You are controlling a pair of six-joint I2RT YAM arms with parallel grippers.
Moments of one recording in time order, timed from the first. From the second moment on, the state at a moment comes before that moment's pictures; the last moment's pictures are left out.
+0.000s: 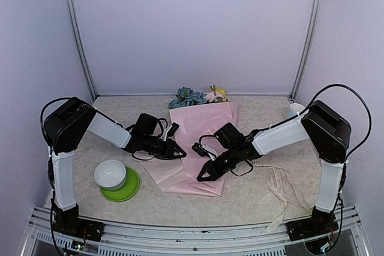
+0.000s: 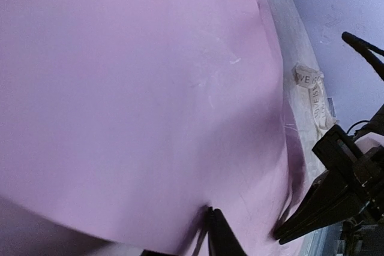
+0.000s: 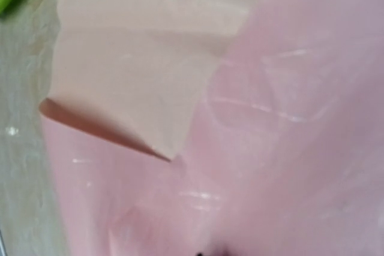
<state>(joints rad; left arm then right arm) -0.59 2.08 1.04 0.30 0.69 -0.46 0.83 1.95 1.04 -0.06 -0.60 0.21</state>
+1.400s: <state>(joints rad) -0.81 1.47 0.79 -0.27 0.14 -0.65 0.88 1.91 0.97 0.04 -0.47 0.38</state>
